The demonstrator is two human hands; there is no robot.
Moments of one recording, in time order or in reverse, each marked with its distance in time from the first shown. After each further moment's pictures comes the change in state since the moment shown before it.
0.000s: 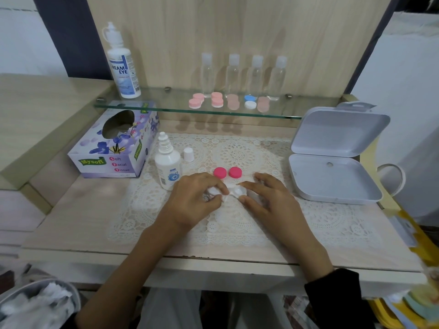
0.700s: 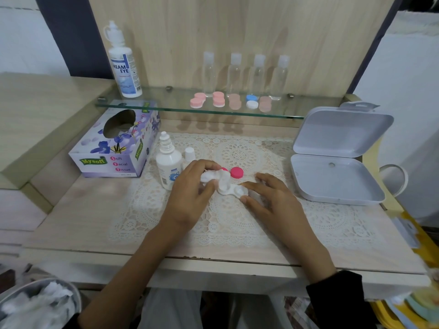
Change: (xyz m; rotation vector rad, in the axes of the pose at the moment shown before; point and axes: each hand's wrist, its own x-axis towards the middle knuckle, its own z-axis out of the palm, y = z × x) left_hand 0.003 -0.003 0.006 -0.134 0.214 -0.029; right_hand 0.001 0.002 0.001 0.002 0.002 -0.012
